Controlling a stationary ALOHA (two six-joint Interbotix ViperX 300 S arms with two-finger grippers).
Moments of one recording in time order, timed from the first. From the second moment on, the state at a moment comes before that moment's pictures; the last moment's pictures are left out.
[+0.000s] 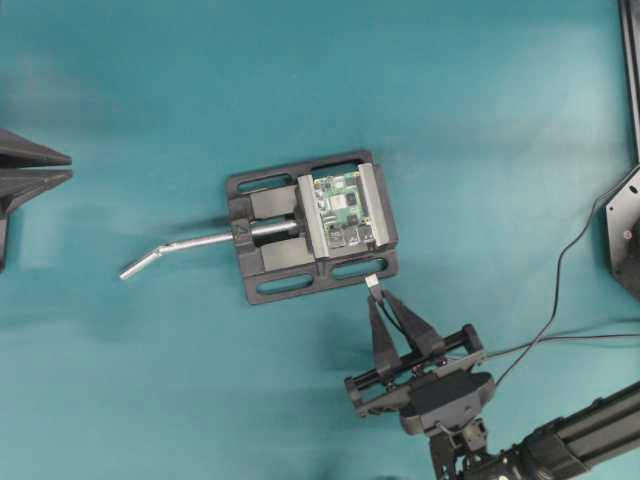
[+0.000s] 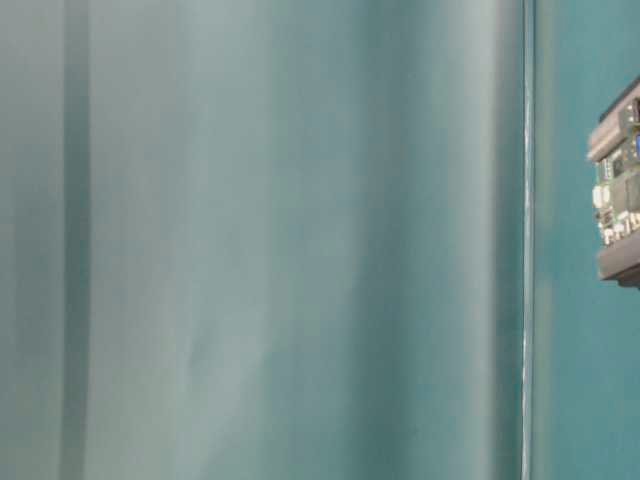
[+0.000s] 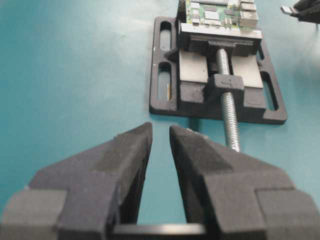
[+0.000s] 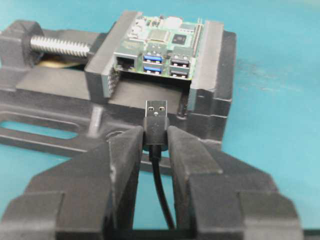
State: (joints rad) left arm 0.22 -1.37 1.49 -0.07 0.14 -0.03; right arm 0.71 0.63 0.22 1.93 -1.65 -0.47
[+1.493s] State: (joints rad) left arm 0.22 -1.37 1.49 -0.07 0.14 -0.03; right arm 0.67 0.67 0.15 1.97 -1.73 -0.47
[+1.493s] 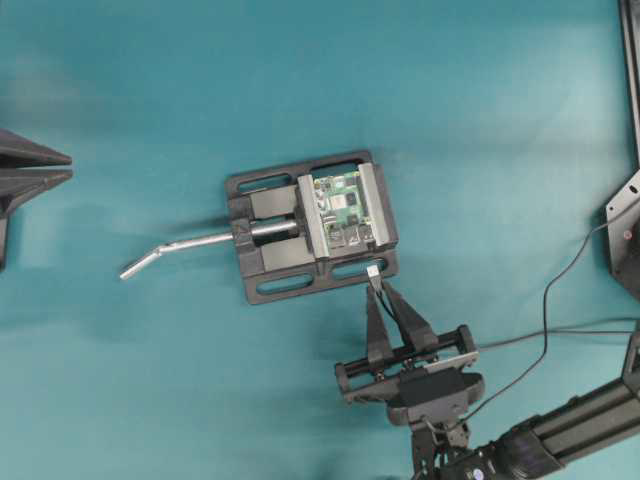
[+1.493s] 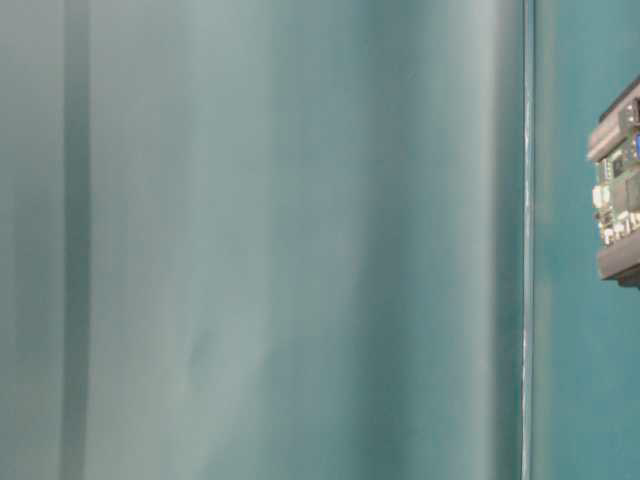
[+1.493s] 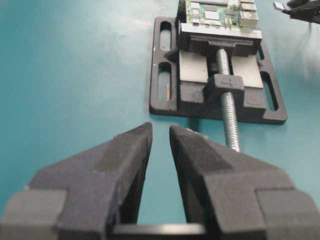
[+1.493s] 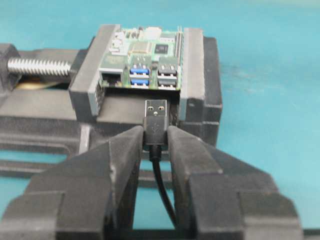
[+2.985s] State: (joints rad) left arm 0.22 -1.37 1.49 -0.07 0.14 -0.03; right arm 0.63 0.67 0.15 1.95 -1.74 -0.47
